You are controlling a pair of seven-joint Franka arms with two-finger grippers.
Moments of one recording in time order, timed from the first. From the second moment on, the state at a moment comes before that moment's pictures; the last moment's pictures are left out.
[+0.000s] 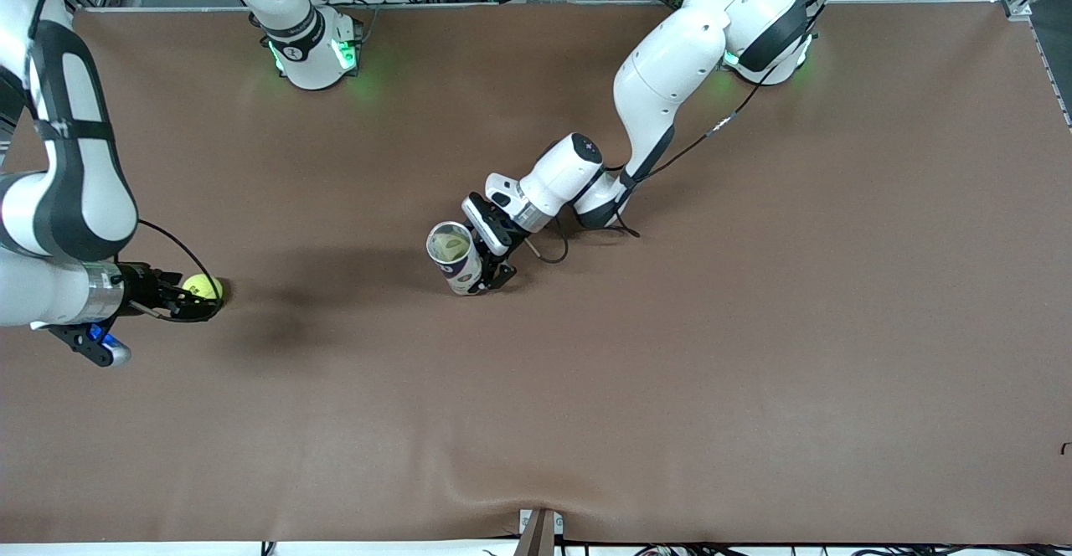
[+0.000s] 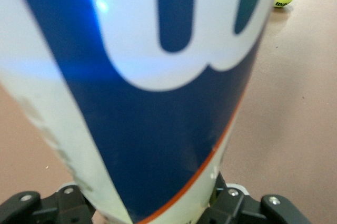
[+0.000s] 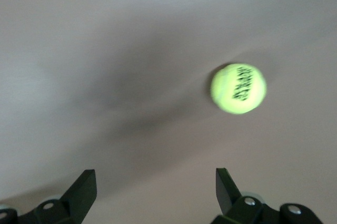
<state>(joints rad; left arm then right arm) -0.70 1.11 -0.30 -1.51 -0.07 3.55 0.37 -0.31 0.51 0.22 -1.57 -0.03 1.78 0.42</state>
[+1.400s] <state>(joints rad) -0.70 1.11 -0.30 -1.51 -0.07 3.55 0.37 -0.32 0.58 0.11 -1.82 -0.10 2.13 0.29</state>
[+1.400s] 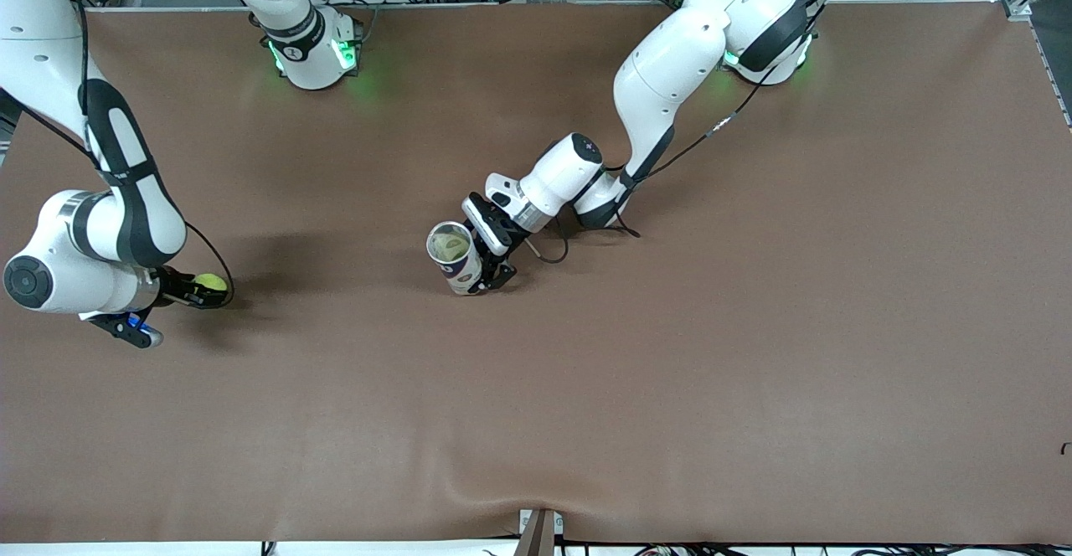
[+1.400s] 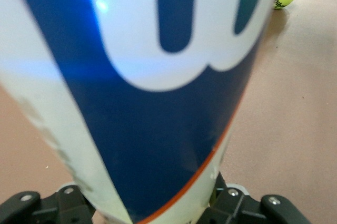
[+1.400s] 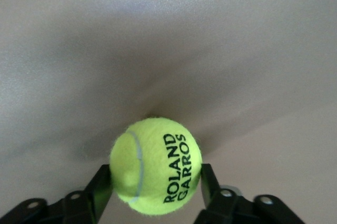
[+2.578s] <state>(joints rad) -0.70 1.11 -0.30 -1.51 -0.07 3.55 0.37 -0.23 0.55 0.50 -1.42 0.10 1.70 1.10</state>
